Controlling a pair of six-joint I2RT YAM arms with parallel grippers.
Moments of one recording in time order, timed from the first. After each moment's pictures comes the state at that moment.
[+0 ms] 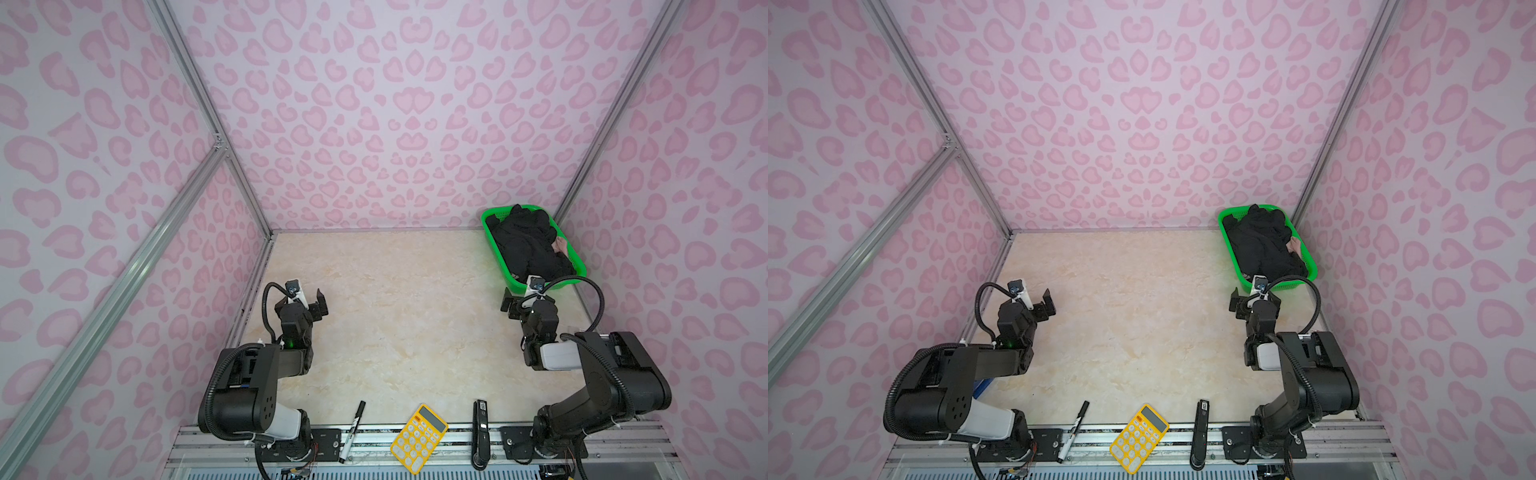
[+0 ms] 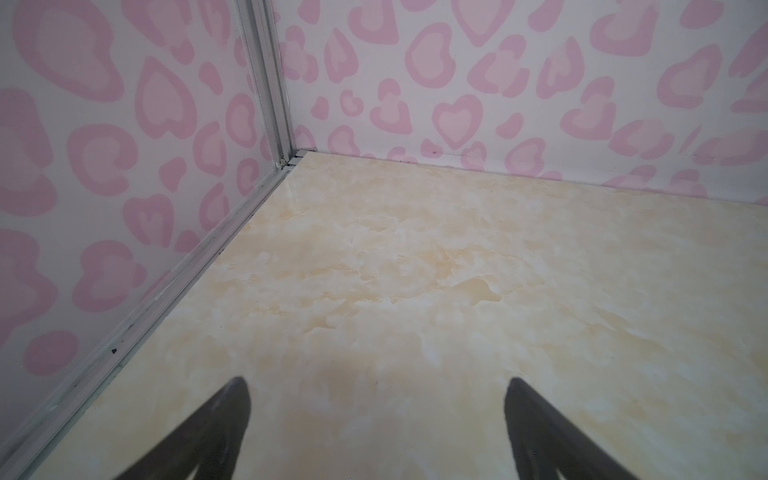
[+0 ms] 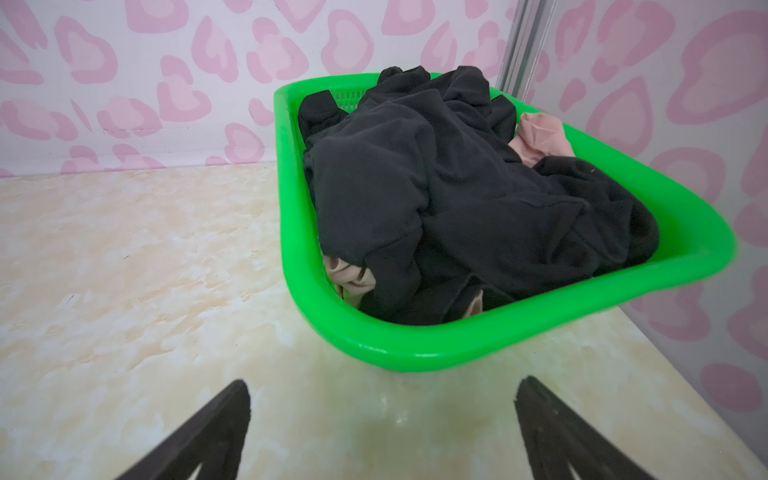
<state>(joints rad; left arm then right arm) 0.00 1.48 0.31 0.91 -0.18 -0.08 0.00 1.57 0.32 0.99 0.17 0.03</state>
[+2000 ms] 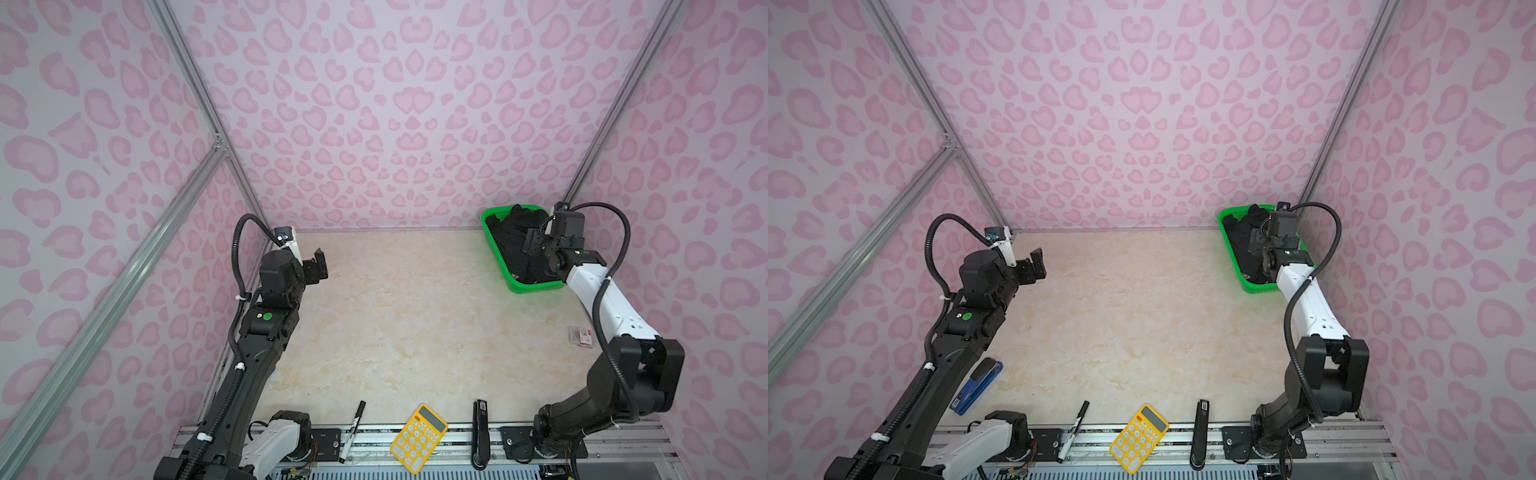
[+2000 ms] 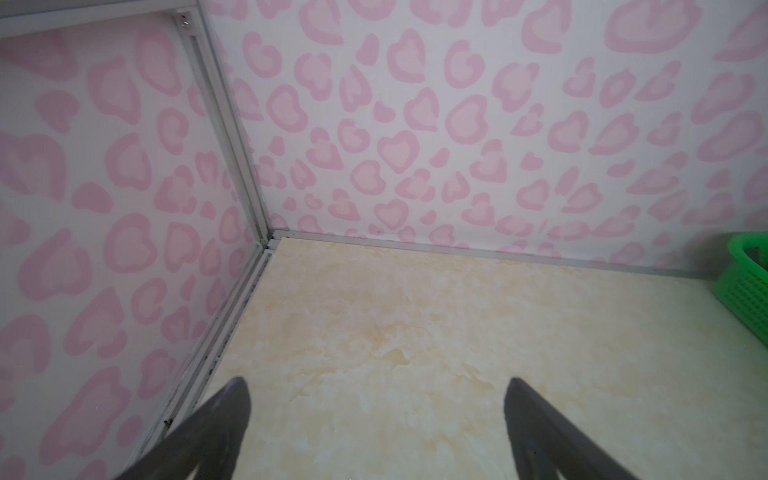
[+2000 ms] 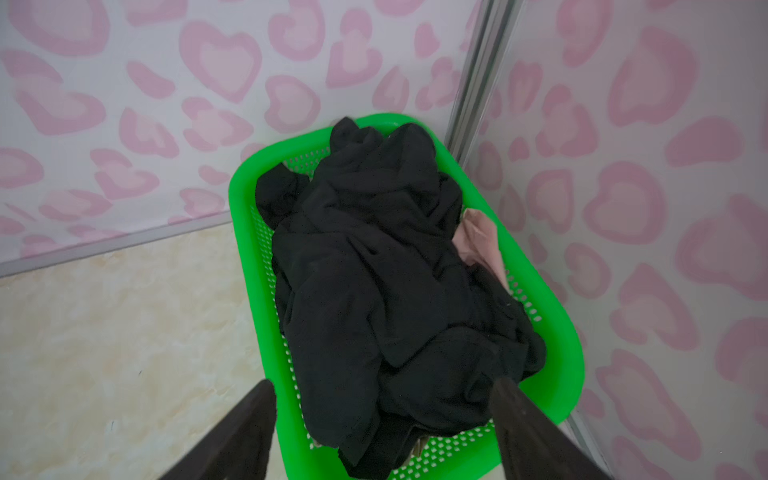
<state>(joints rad) -0.14 1.04 1.02 -0.30 -0.18 -0.10 -0.07 1.63 1.43 -0.46 0.17 0.12</state>
